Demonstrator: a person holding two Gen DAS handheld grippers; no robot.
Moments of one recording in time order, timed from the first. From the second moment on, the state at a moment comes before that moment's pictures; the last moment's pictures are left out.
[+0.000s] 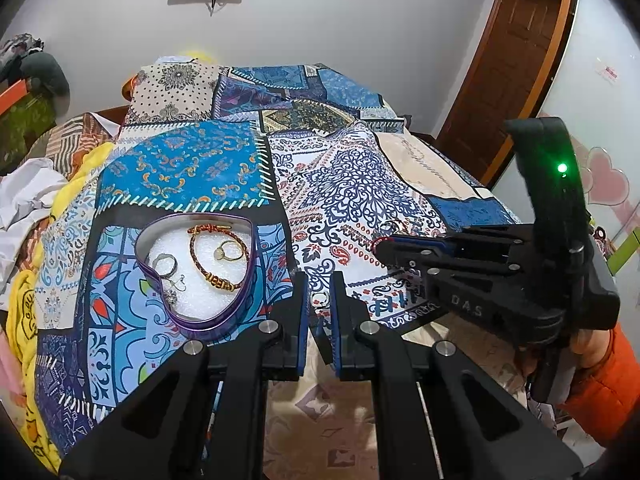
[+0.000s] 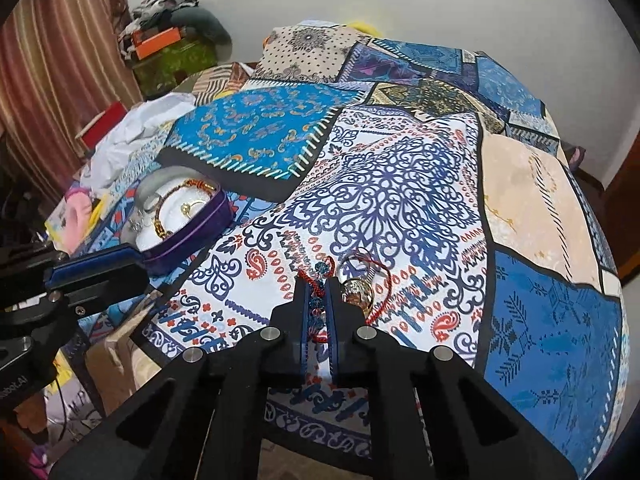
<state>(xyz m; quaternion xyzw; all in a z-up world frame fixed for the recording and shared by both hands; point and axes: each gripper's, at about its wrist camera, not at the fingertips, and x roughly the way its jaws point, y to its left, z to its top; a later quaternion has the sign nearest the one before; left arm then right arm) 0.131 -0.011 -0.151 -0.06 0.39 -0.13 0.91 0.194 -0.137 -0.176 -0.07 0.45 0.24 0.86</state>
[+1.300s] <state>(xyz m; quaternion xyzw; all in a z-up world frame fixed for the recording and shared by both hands) 0.133 0.058 -0.116 -0.07 0.35 -0.06 0.93 0.193 -0.060 -0.088 -0.04 0.34 0.34 0.88</state>
